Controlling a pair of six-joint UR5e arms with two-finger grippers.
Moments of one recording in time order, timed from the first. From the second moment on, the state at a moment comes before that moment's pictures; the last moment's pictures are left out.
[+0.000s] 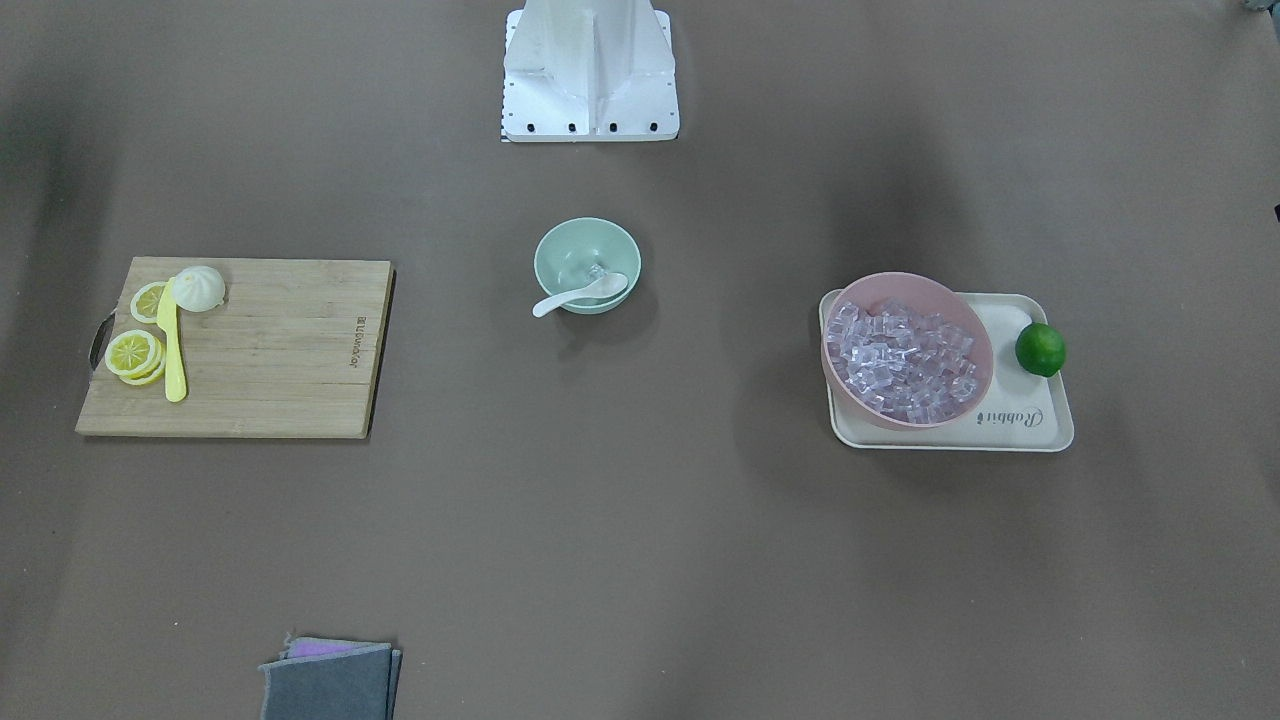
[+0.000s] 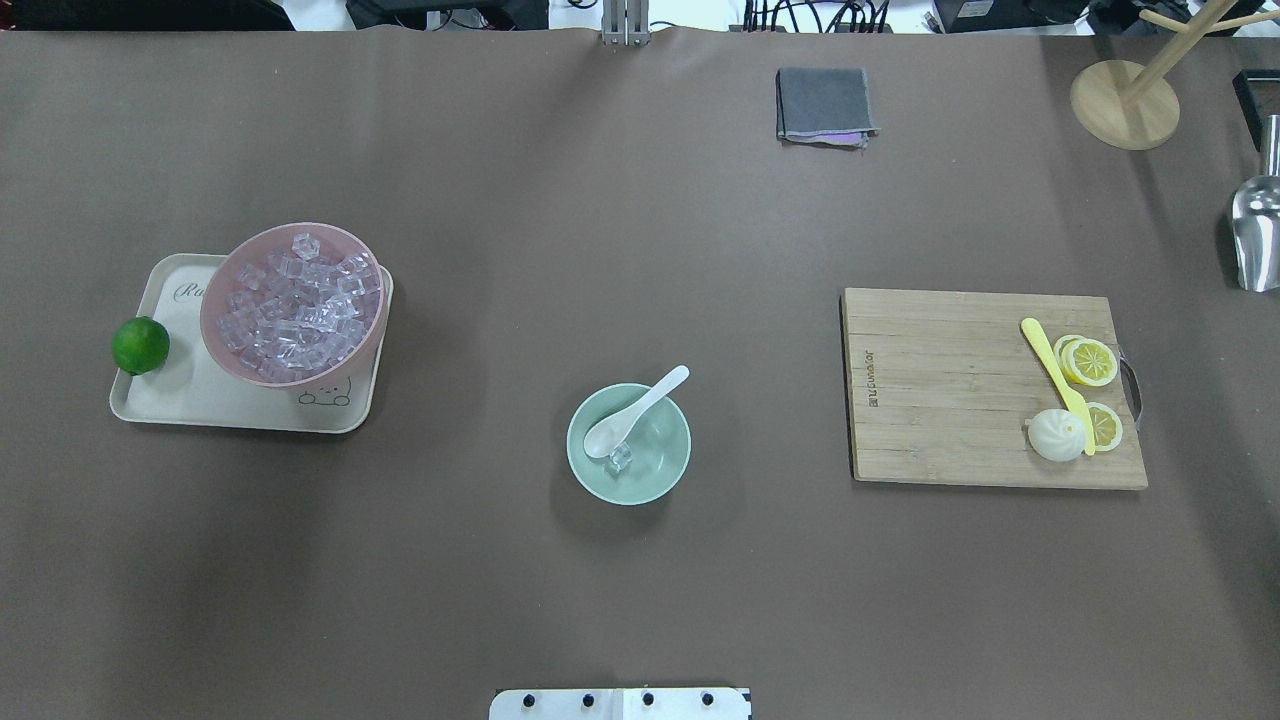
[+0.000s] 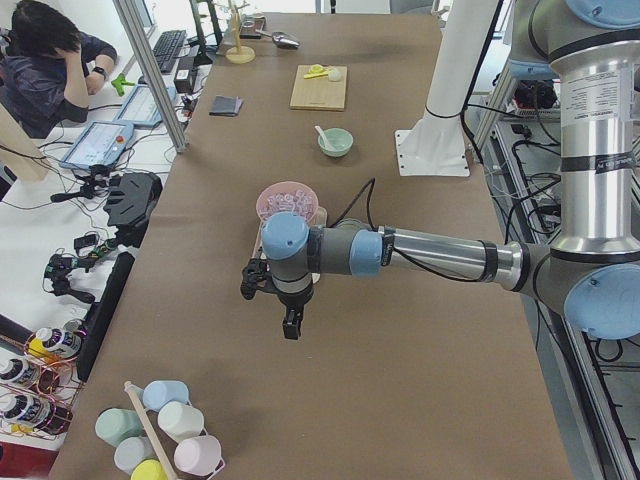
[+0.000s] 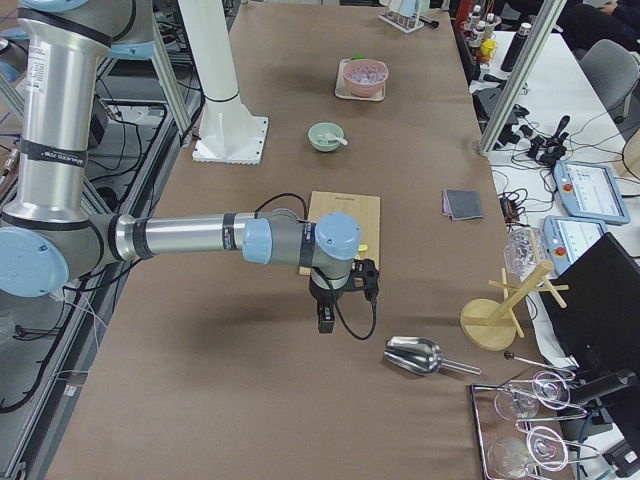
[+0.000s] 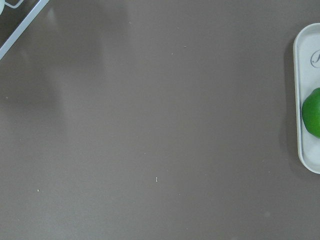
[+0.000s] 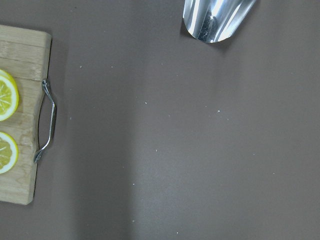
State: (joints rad) left arm -1.51 -1.46 -1.81 -1.49 -2.34 0.05; right arm 1.50 -1.76 1.85 -1.70 2.33 -0.09
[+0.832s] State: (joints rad) left arm -1.51 -1.46 -1.81 -1.49 -2.34 0.05; right arm 1.49 -1.76 1.85 -1.70 2.35 -0.09
